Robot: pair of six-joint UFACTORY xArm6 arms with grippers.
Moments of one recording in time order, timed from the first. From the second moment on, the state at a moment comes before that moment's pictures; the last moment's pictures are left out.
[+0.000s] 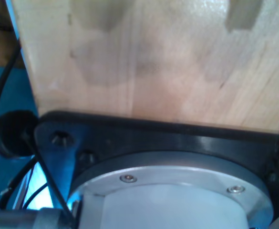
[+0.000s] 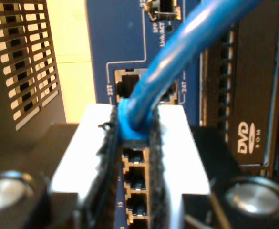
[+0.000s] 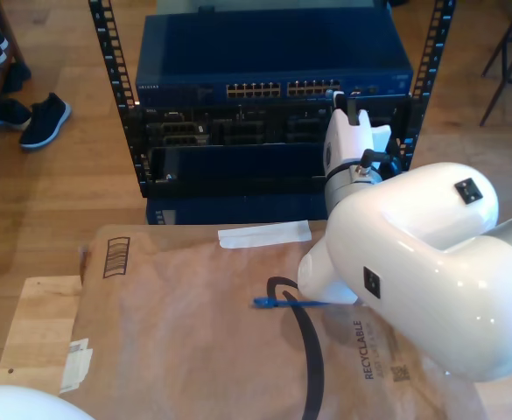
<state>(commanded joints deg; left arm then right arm) 96.5 -28.5 -6.6 3.9 62.2 -3.0 25.1 35.8 -60.8 29.9 -69.9 82.0</state>
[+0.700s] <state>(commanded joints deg) 96.5 -28.5 -6.6 3.9 62.2 -3.0 26.4 37.8 -64.1 36.6 -72.1 81.5</state>
